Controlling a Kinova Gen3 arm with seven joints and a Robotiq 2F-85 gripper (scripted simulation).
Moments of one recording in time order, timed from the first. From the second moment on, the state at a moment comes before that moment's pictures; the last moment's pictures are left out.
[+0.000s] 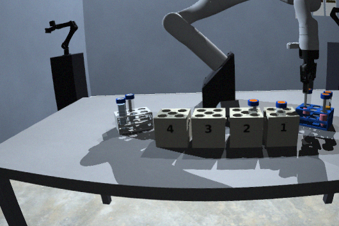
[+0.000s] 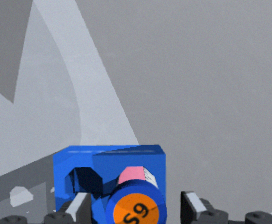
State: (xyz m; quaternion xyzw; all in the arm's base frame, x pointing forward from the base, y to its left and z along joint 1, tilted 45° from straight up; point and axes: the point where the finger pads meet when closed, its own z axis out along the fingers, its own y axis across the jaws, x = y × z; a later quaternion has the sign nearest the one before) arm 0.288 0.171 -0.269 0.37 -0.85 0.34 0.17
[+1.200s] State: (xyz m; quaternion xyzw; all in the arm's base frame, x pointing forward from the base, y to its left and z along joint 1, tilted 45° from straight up) arm 0.288 0.166 -0.274 0.37 -0.85 0.34 0.17
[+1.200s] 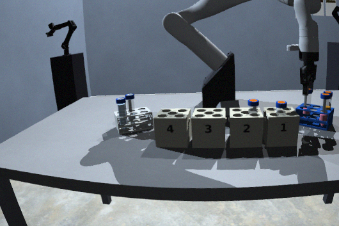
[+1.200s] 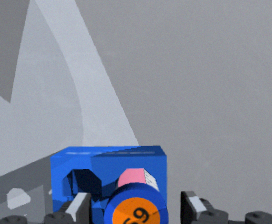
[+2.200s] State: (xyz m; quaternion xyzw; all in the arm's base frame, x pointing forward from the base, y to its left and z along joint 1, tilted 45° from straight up) arm 0.288 0.163 -0.277 0.37 -0.85 0.34 0.17
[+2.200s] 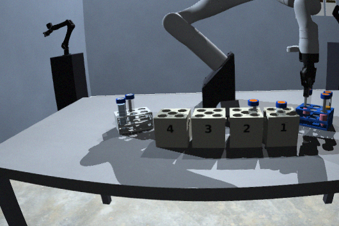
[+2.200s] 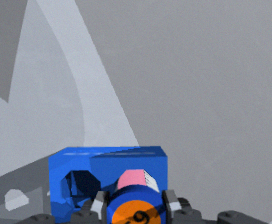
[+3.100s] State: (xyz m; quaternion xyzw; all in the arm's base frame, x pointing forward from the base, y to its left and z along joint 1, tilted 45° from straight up) arm 0.288 0.168 -0.271 0.37 -0.85 0.34 0.17
